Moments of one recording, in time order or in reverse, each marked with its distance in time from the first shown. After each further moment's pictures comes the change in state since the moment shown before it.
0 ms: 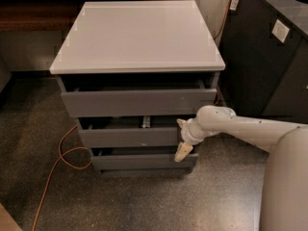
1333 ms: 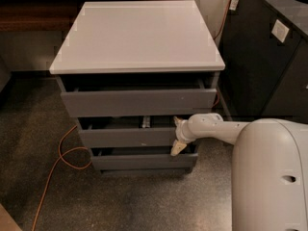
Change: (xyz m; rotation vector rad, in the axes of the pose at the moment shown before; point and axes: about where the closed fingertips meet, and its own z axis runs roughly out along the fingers) arm 0.014 -0.045 0.072 0.149 0.027 -0.054
